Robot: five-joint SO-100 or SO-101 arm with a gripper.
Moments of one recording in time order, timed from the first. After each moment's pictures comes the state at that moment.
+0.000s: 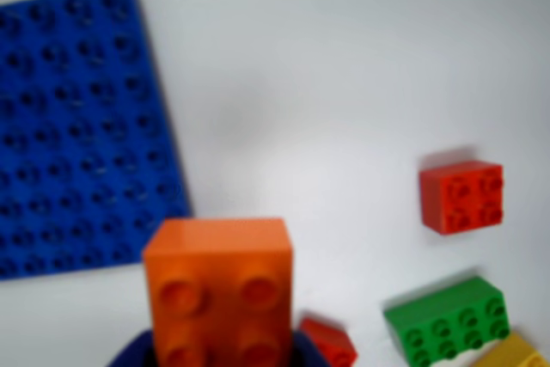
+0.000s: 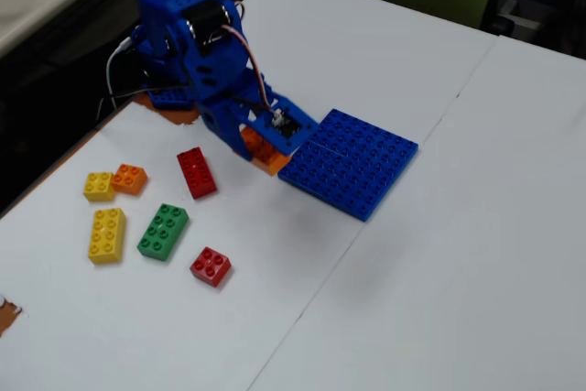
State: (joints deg) arm 20.6 78.9 57.1 90.8 -103.4
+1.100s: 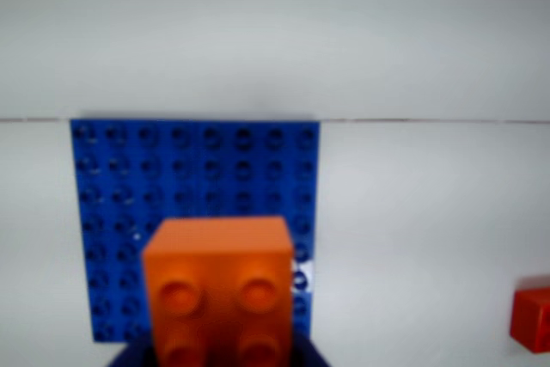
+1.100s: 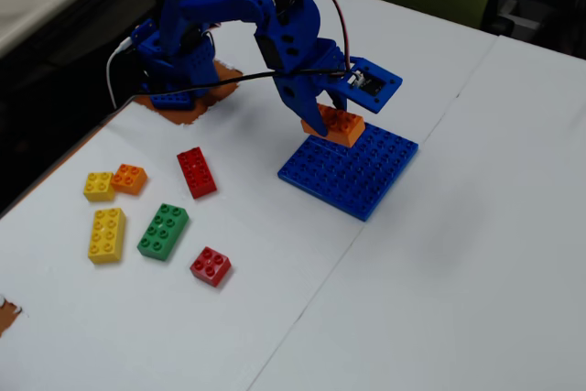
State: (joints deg) arm 4.7 61.3 32.8 93.9 -95.4
